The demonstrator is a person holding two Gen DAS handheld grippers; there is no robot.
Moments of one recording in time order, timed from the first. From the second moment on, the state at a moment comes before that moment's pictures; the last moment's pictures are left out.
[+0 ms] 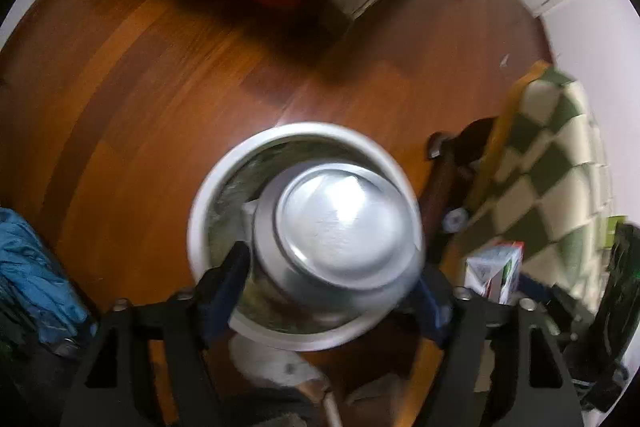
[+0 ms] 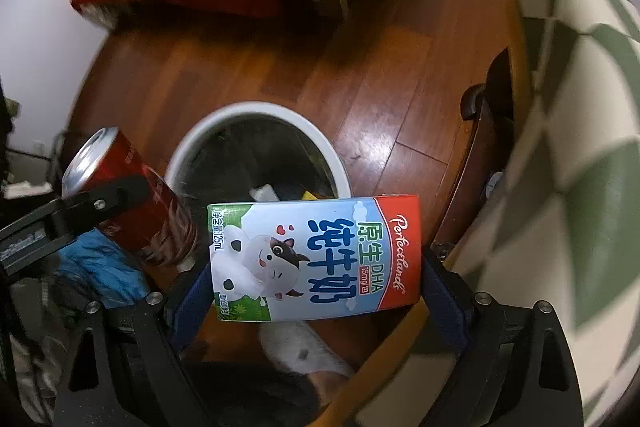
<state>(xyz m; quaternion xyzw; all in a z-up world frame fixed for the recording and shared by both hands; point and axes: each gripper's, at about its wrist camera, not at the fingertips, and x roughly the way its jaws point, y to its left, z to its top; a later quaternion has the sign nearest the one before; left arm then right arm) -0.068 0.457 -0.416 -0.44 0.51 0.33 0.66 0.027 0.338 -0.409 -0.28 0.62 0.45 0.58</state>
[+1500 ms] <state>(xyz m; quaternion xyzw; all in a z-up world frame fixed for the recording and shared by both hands) -0.144 0.383 -0.343 -0.33 0.47 0.46 0.68 -0.014 0.314 -0.362 -0.33 0.56 0.46 0.60</state>
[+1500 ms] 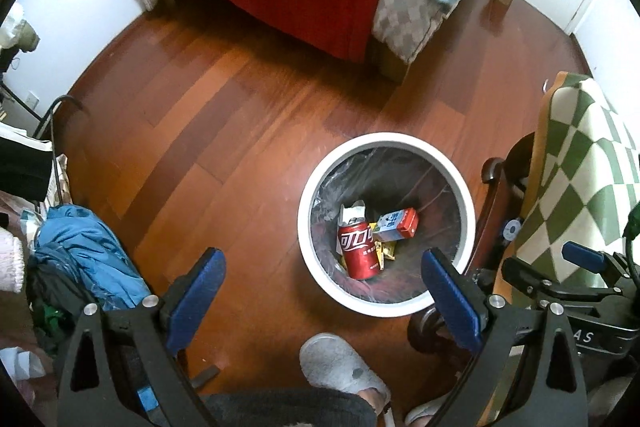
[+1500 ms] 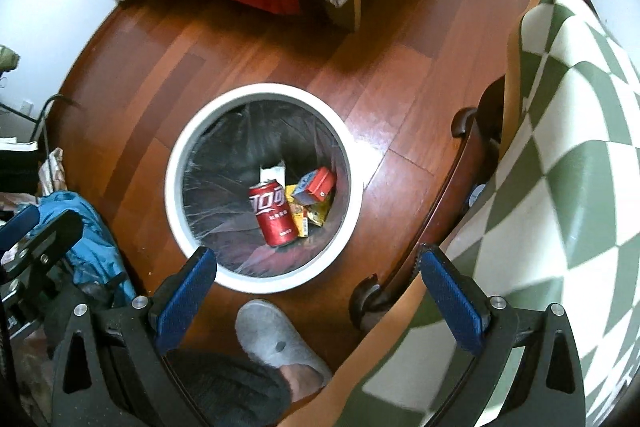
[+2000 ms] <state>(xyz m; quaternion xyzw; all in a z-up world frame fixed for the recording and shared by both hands) -0.158 0.315 -0.242 -0.29 0.42 0.47 0.72 -0.020 0.237 -0.234 -0.27 0.51 0.51 0.64</state>
